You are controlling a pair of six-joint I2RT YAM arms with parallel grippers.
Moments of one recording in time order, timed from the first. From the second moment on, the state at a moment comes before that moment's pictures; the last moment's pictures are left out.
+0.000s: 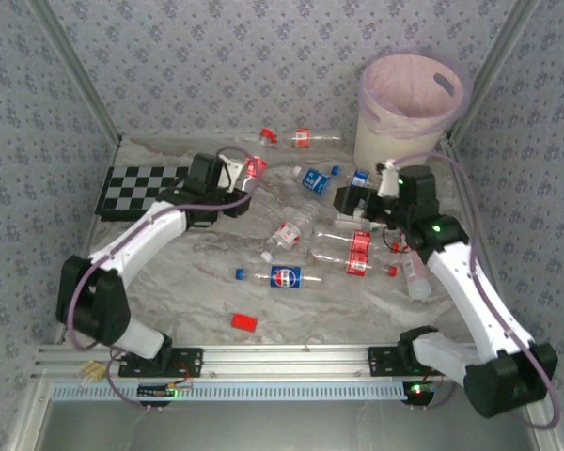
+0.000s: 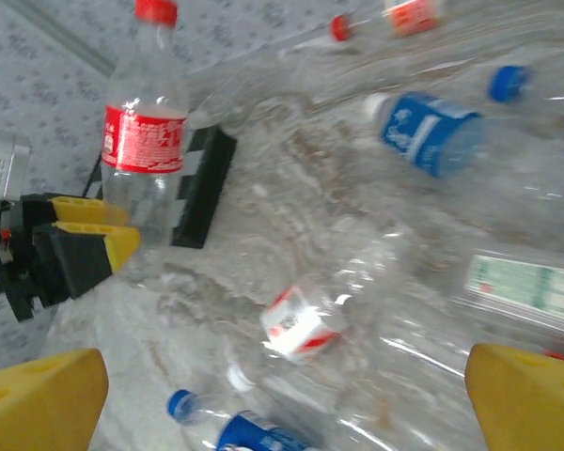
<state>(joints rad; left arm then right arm) -0.48 1.47 1.15 -0.44 0.11 -0.08 0.30 1.11 1.05 -0.49 -0.38 0.46</state>
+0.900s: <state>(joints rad) -0.69 1.40 0.98 -0.19 0.29 -0.20 0.44 1.51 1.32 -0.42 -0.43 0.49</state>
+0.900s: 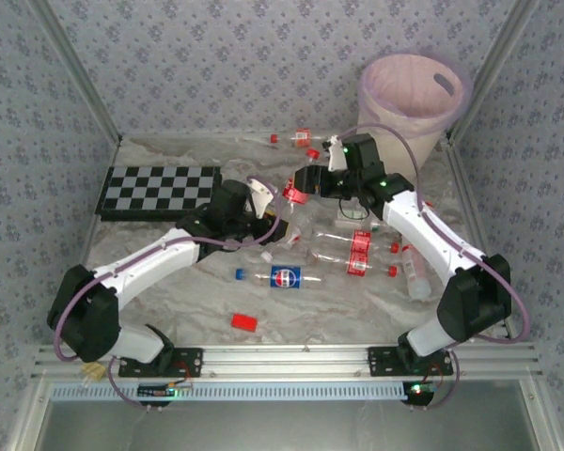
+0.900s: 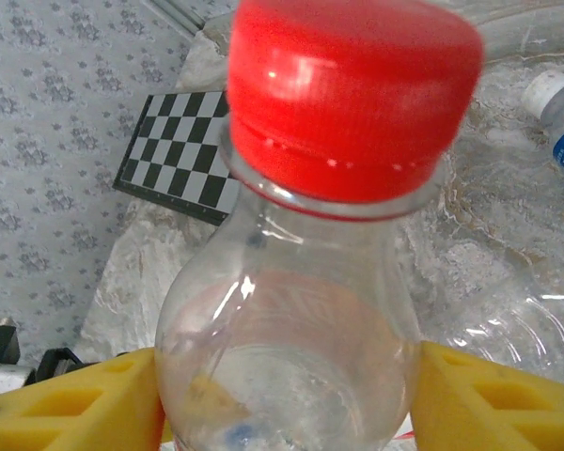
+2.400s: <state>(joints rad) -0.71 1.29 0.97 -0.26 0.24 -0.23 -0.18 1.62 1.84 -0.28 -0.02 0.33</state>
